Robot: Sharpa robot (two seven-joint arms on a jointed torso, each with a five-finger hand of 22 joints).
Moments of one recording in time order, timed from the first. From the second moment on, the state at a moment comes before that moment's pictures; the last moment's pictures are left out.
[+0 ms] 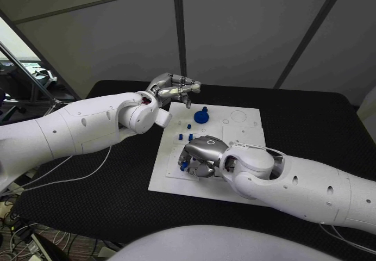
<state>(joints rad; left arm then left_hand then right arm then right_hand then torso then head) 1.15 -0.77 0.04 1.33 -0.16 -0.17 0.29 1.40 -0.14 0.35 0.08 0.08 1.03 0.18 0.13 0.07 1.09 0.11 0.26 0.08 1.20 0.03 0.99 0.49 0.14 1.16 0.12 0.63 0.80 1.05 -0.50 -0.08 1.60 -1.72 -0.16 -0.13 1.34 -0.12 0.44 0.01 0.19 1.03 0.17 0.06 0.07 1.13 0.09 0.13 0.06 1.47 0.00 1.26 0.98 0.07 1.46 0.09 1.28 1.31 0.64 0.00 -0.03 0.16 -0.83</state>
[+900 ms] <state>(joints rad) 1.15 -0.79 0.04 1.33 -0.16 -0.17 0.29 1.40 -0.13 0.35 0.08 0.08 1.03 0.18 0.14 0.07 1.09 0.11 0.27 0.08 1.20 0.03 0.99 0.49 0.14 1.16 0.12 0.63 0.79 1.06 -0.81 -0.01 1.78 -1.54 -0.40 -0.13 1.31 -0.12 0.32 0.04 0.19 0.98 0.15 0.11 0.09 1.28 0.06 0.29 0.13 1.47 -0.01 1.29 1.02 0.07 1.46 0.10 1.28 1.31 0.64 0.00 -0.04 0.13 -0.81</state>
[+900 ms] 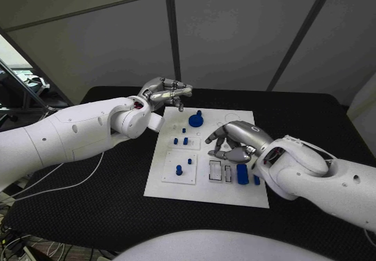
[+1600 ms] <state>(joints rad) 1.15 -0.79 0.03 1.33 -0.16 -0.18 0.30 1.40 -0.13 0.35 0.08 0.08 1.03 0.18 0.14 0.07 1.09 0.11 0.27 0.08 1.20 0.03 0.99 0.49 0.21 1.16 0.12 0.63 0.79 1.05 -1.04 -0.01 1.90 -1.33 -0.34 -0.46 1.24 -0.08 0.00 0.24 0.36 0.98 0.10 0.30 0.22 1.44 0.02 1.35 1.31 1.47 -0.05 1.46 1.31 0.02 1.47 0.05 1.52 1.31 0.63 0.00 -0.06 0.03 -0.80</state>
